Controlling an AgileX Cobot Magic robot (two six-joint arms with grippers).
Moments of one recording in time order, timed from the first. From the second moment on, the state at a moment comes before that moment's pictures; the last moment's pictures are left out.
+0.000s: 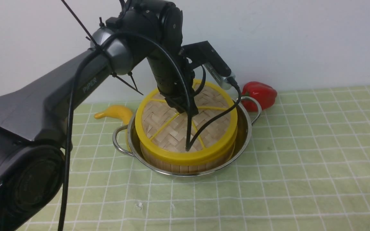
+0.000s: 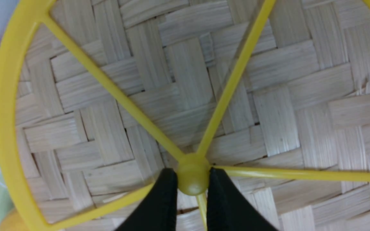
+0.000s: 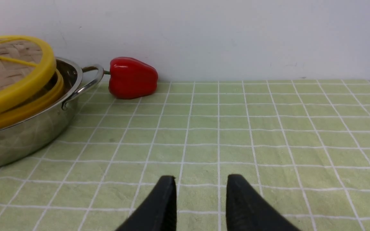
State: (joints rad) right arm 0.12 0.01 0.01 -0.26 0.35 0.41; left arm -0.47 2.20 -2.09 0.06 1.23 0.60
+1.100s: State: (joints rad) right arm 0.12 0.01 0.01 -0.26 0.35 0.41; left arm -0.47 2.23 -2.09 0.06 1.18 0.62
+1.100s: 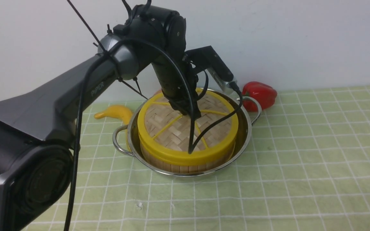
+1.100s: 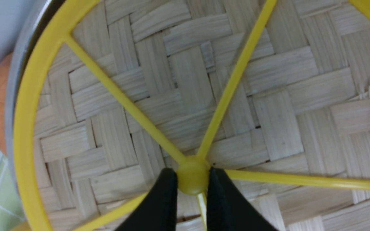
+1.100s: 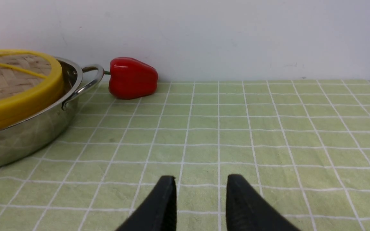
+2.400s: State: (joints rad) right arm 0.12 0.01 0.01 -0.26 0.35 0.41; left arm -0.47 1.81 -2.09 0.27 1.23 0.26
